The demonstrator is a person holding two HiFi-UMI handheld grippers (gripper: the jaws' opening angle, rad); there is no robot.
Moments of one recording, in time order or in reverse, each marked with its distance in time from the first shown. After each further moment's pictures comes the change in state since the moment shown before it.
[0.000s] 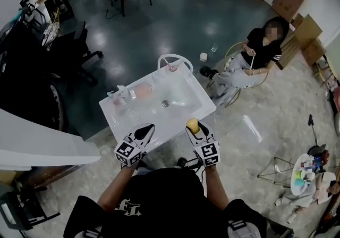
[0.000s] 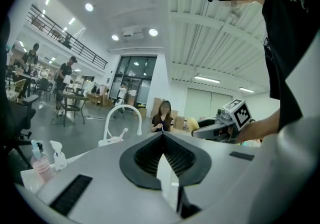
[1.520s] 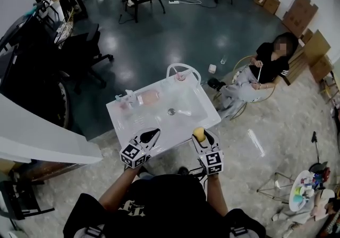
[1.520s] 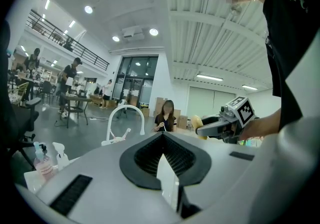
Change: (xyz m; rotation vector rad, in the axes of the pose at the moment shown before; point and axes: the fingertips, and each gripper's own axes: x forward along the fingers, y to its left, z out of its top) left arm 0.007 0.002 0.002 0.016 0.002 0.038; right arm -0.006 -0.010 0.004 -0.010 -0.012 0.005
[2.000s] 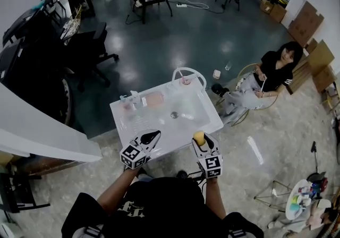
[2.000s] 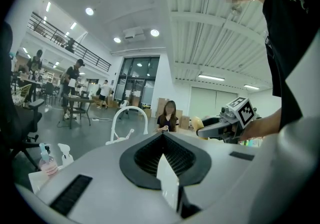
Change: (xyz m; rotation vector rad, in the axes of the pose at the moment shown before) left arm -0.012 0.008 0.001 0.000 -0.003 0.019; right arm 0.007 0.012 0.001 -0.010 0.010 0.020
